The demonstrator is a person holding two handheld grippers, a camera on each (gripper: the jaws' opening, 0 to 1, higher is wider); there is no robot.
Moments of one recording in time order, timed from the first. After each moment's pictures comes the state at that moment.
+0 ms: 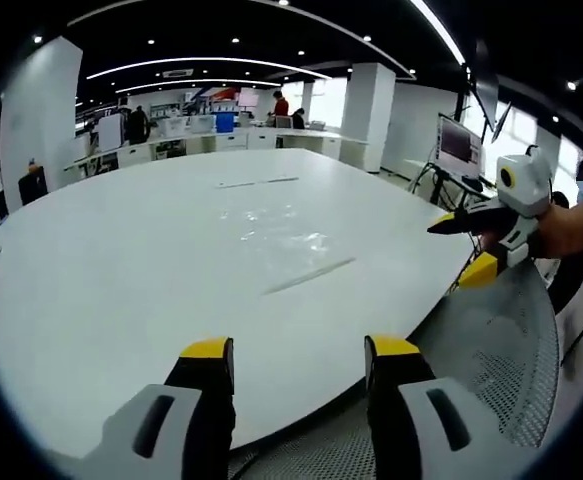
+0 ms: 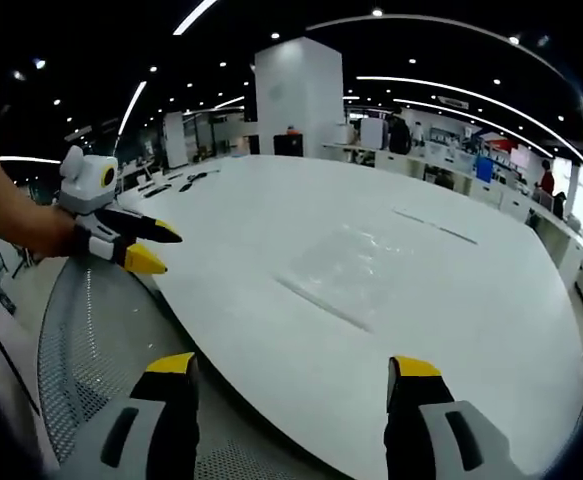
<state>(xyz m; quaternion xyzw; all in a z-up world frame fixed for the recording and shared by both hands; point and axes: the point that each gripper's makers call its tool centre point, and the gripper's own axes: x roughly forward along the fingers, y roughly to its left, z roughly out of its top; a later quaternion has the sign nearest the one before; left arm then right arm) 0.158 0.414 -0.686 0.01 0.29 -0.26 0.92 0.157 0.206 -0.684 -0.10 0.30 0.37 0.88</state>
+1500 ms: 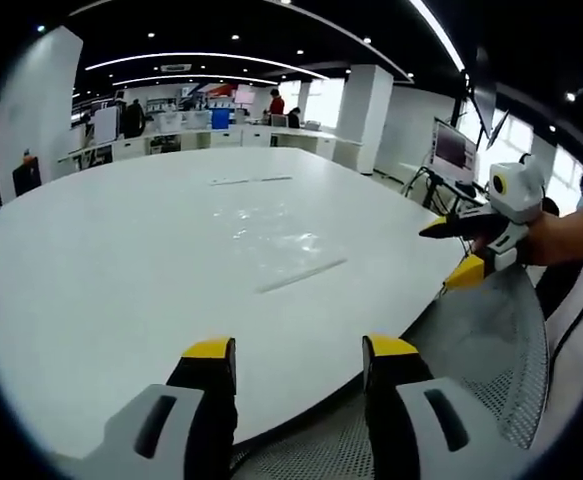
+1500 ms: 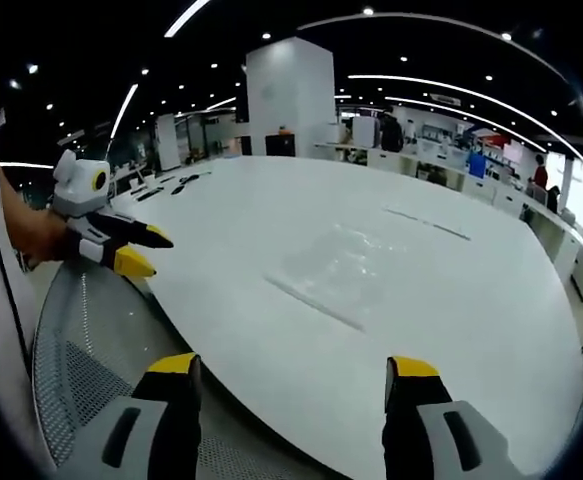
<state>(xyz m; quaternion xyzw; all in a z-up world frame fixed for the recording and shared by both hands) 0.152 0.402 -0.677 -0.02 0.29 -0.27 0.92 0.160 0.205 -0.683 -0.09 0.30 0.35 0.88</state>
